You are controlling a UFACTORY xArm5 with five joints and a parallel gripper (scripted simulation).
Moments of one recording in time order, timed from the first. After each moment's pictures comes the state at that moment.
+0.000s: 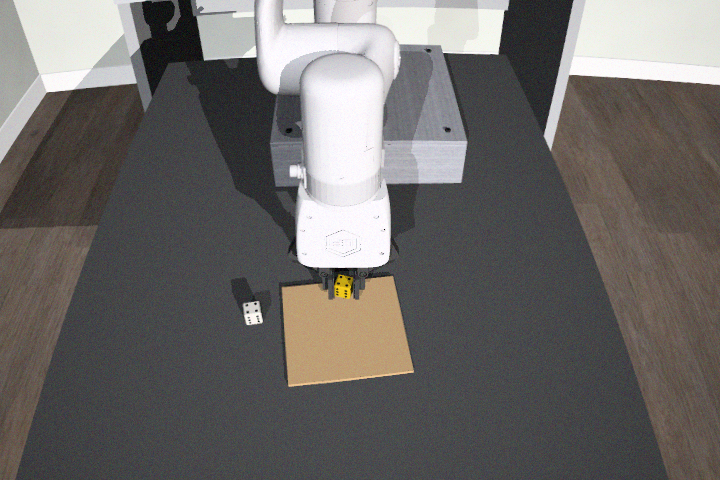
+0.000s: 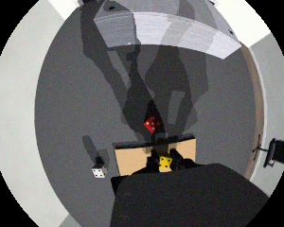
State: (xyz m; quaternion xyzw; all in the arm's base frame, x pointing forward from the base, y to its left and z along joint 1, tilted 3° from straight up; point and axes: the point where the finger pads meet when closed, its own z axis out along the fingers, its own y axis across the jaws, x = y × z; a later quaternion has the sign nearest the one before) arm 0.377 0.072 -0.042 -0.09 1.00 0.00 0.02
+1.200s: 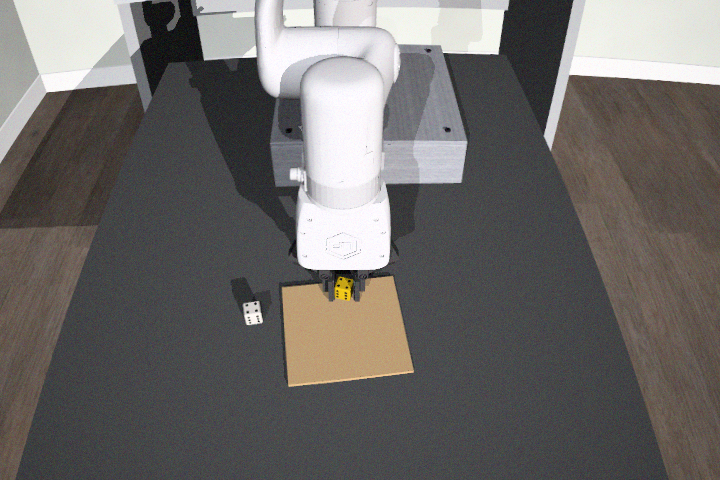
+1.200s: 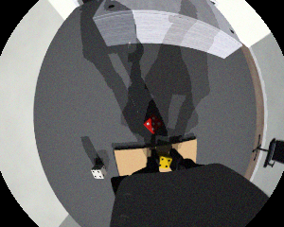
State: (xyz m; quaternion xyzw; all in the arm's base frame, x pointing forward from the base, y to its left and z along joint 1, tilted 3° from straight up) arm 0.377 0.072 -0.046 -0.09 1.00 0.00 0.02
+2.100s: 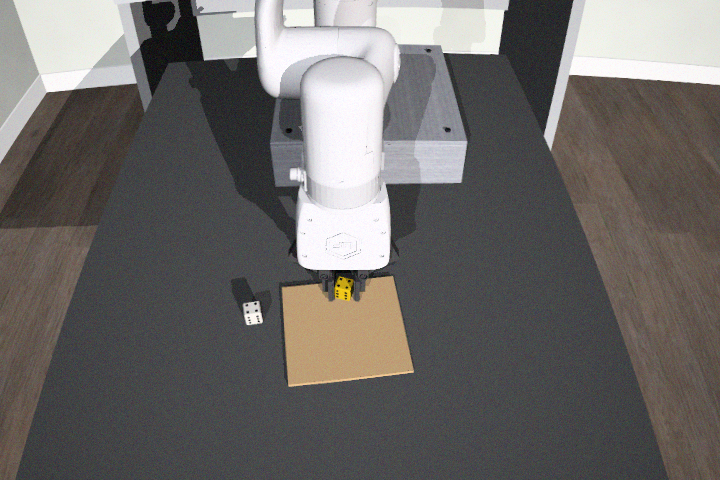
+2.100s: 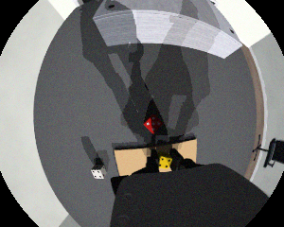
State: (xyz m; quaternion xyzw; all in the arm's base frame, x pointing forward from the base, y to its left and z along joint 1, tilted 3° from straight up) arm 0.377 0.072 -0.046 -0.09 1.00 0.00 0.02
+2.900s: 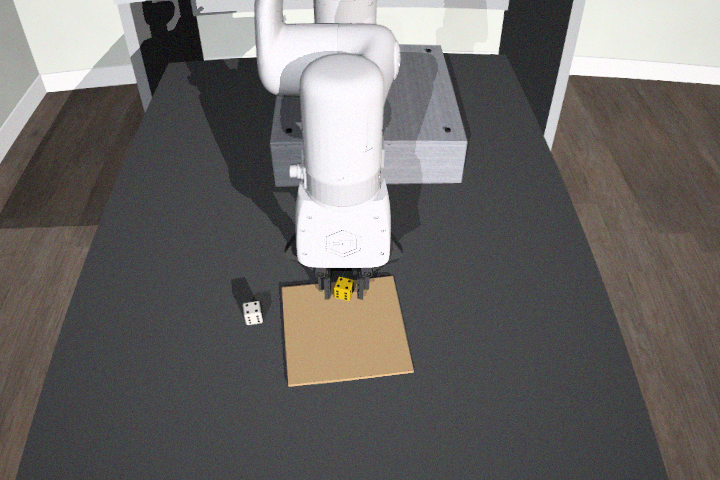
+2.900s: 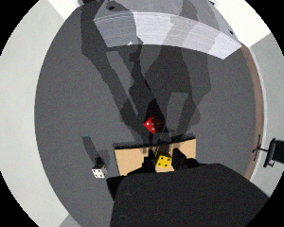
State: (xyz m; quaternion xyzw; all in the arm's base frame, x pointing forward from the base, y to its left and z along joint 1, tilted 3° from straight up) arm 0.377 0.072 -0.042 -0.09 1.00 0.00 0.02
